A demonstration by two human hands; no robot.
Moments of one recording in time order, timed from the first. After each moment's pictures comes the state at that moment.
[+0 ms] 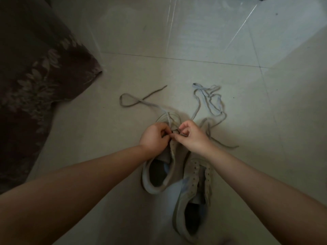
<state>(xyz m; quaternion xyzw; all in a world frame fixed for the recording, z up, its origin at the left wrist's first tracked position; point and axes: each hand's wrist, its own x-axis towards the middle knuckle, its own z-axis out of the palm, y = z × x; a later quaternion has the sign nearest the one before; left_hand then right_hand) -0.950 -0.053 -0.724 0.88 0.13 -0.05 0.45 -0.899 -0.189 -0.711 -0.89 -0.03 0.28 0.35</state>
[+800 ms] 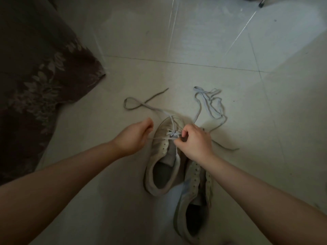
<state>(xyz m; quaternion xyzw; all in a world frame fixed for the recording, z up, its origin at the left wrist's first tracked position) -0.969 0.015 -0.720 0.92 0.00 -0.07 0.38 -0.910 -0.188 -0.701 -0.96 -0.15 0.14 0.17</state>
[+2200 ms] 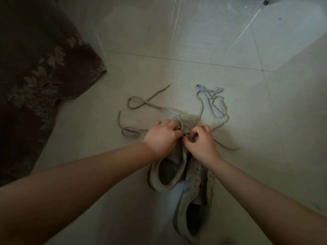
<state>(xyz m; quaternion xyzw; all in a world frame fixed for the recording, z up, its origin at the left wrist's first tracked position) -0.951 -0.046 -0.706 0.98 -0.16 -0.01 0.12 -0.912 -0.205 -0.718 -0.94 -0.07 0.13 0.30</state>
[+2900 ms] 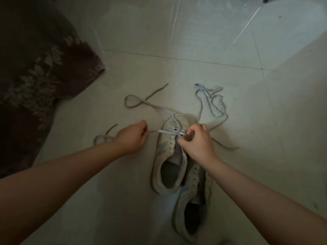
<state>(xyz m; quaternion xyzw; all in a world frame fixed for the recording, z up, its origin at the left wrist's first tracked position) -0.970 0.014 -0.737 0.95 0.06 -0.15 0.28 -0.914 -0.198 -0.716 -0.95 -0.06 0.14 0.27</state>
